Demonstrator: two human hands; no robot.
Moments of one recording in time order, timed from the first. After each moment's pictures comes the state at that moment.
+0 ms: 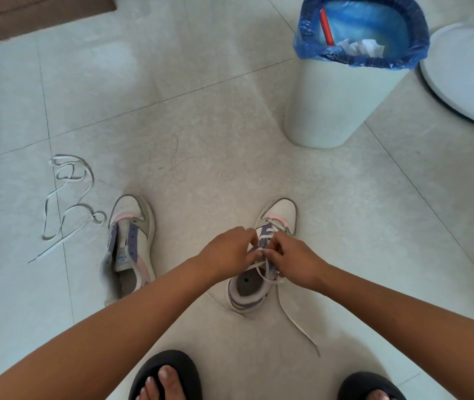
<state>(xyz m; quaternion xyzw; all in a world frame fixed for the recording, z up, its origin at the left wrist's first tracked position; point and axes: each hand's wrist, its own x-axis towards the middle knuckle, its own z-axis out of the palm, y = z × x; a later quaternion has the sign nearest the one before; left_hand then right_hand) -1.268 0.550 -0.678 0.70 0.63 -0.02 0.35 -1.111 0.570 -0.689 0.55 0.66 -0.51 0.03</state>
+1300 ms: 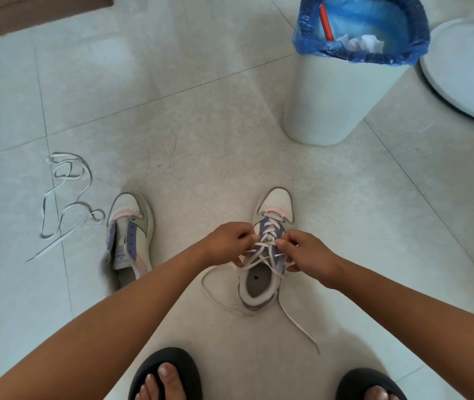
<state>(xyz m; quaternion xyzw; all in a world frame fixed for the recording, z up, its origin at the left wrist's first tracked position) -1.278 0.562 -0.695 0.53 0.62 0.10 0.57 -1.092 0.576 -0.696 0.60 0.50 -0.62 -0.04</state>
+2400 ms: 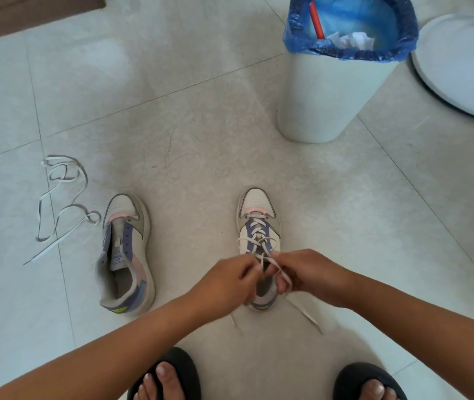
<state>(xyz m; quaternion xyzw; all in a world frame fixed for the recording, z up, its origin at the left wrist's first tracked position) -1.254 0.496 -0.644 0.54 0.62 0.12 0.56 -1.083 0.549 -0.654 0.55 0.39 -0.74 -0.01</state>
